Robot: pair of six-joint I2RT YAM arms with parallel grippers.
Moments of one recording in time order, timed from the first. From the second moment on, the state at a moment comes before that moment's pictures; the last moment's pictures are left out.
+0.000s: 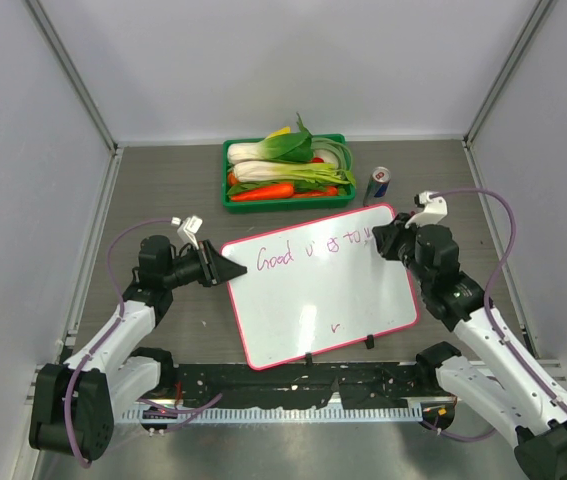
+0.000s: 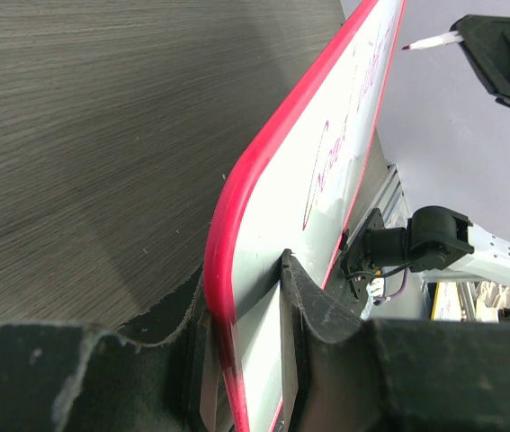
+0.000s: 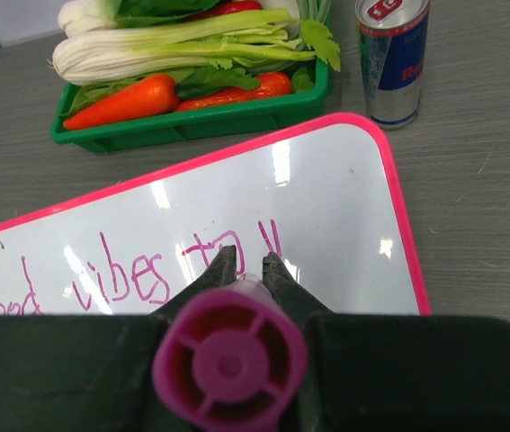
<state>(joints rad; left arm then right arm) -0.15 0.98 0.38 0.18 0.80 -0.63 0.41 0.75 0.62 -0.17 0.14 0.42</state>
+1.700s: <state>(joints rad) -0.15 0.98 0.38 0.19 0.80 -0.63 0.39 0.85 0.66 -0.13 0.22 0.40</state>
